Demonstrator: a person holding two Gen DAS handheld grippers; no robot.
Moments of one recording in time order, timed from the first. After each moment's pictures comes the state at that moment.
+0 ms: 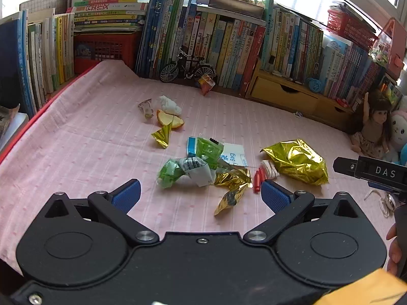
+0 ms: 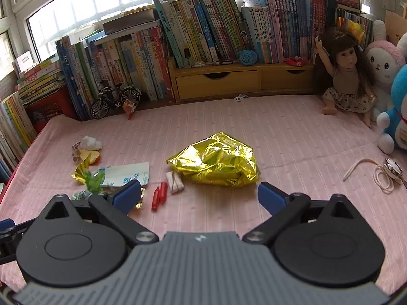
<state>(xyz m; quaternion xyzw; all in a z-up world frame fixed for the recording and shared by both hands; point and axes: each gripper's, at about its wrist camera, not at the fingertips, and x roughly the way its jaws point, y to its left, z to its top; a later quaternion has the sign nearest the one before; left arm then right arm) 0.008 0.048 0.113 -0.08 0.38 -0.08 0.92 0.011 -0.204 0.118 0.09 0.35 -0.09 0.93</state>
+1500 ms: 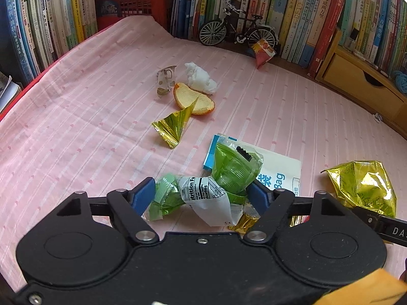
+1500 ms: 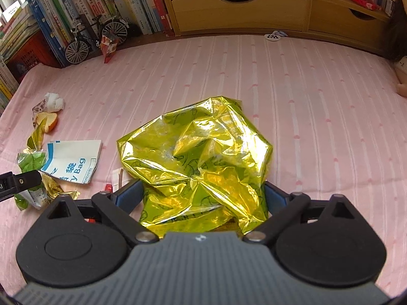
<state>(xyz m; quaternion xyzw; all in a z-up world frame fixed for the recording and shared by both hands) 0.139 -0.006 0.032 -0.08 0.47 0.08 0.88 0.150 -0.261 0.016 0.09 0.50 0.01 0.86</state>
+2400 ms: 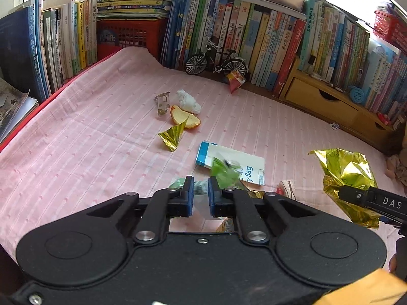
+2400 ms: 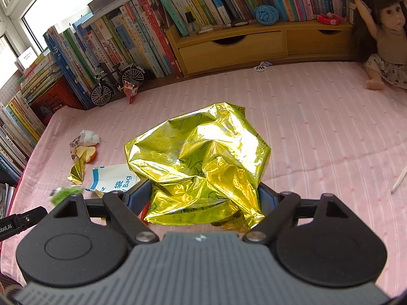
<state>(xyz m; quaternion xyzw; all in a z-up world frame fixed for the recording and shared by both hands) 0.047 0.009 0.102 -0.09 0.41 0.02 0.91 0.075 -0.253 0.076 0.15 0.42 -0.01 0.90</state>
